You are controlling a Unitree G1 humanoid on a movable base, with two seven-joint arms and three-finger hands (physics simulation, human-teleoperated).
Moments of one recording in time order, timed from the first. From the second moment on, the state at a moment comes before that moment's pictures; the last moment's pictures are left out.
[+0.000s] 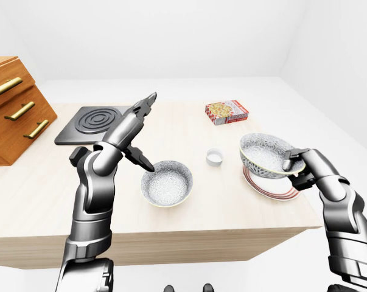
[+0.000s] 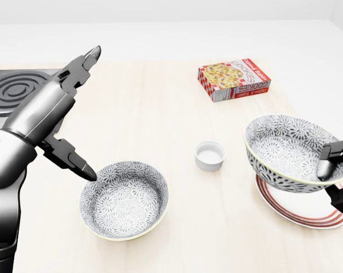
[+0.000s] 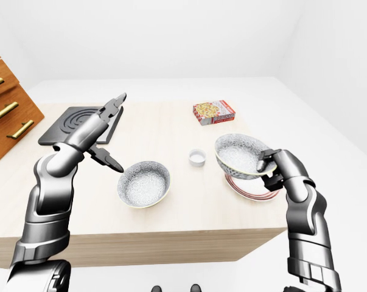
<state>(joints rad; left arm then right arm) -0.53 0.26 0.10 -0.09 0.66 0.09 -0.55 -0.25 -0.47 -0.35 0.20 -0.62 0.09 0.33</state>
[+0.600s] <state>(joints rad) -0.55 0.26 0.09 -0.06 0.66 0.09 -0.56 -0.39 -0.58 -0.29 0.60 -0.64 0.03 0.14</state>
